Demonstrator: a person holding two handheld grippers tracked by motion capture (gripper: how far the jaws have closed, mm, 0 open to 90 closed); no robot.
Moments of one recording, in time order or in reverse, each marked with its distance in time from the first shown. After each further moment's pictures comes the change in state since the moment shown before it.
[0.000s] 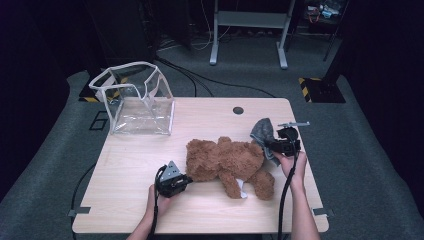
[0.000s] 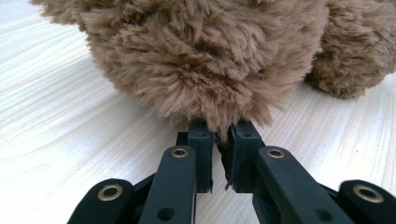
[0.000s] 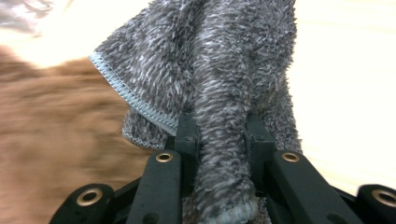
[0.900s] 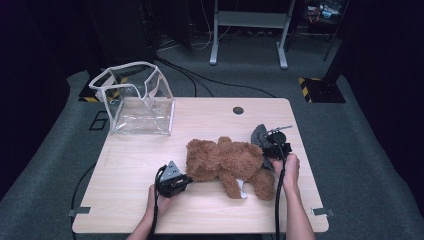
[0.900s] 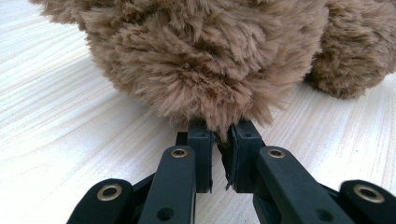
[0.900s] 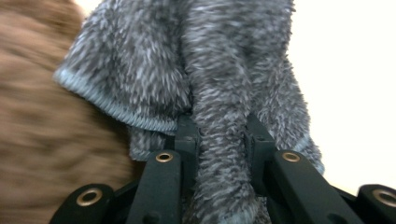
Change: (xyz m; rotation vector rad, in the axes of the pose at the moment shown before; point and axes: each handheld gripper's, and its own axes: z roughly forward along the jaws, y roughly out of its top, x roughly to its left) left arm 0.000 0.000 0.000 0.003 -0.002 0.005; right arm 0.002 -0.015 0.042 0.175 -0.153 -0.049
